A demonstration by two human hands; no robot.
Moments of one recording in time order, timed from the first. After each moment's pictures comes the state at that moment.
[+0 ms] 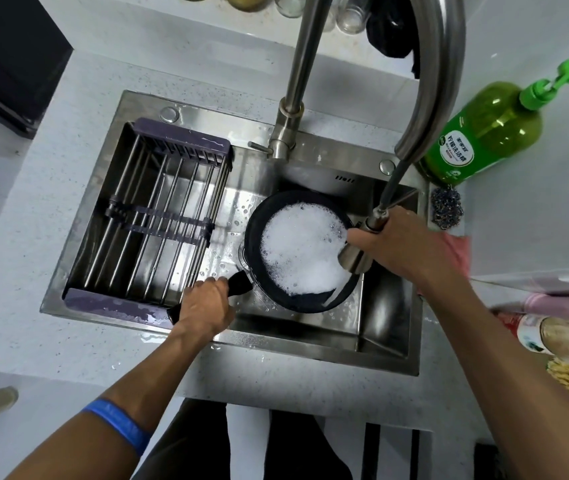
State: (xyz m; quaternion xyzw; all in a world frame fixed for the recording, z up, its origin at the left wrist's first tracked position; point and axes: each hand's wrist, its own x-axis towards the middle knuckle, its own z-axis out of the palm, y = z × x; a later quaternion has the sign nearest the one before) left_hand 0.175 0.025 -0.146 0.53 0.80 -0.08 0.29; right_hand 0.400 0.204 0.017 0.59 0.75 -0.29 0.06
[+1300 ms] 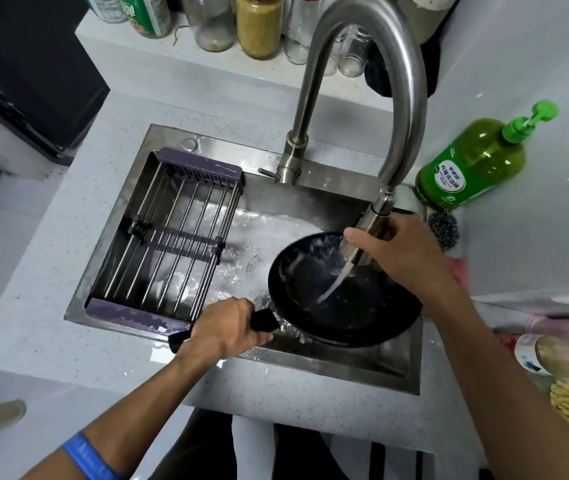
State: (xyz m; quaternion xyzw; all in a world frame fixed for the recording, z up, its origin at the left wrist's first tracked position) left_hand 0.192 0.024 -0.073 0.56 0.75 -0.04 0.36; right_hand 0.399 0.194 0.054 0.59 0.73 -0.33 -0.08
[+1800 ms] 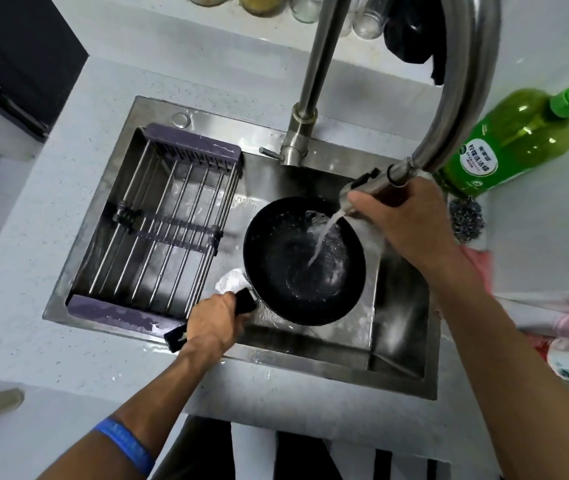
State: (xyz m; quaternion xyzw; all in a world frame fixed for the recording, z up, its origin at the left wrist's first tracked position) left_hand 0.185 0.021 -0.151 0.51 0.82 -0.09 0.25; right_hand 0.375 0.223 0.022 0.55 0.74 -0.34 -0.18
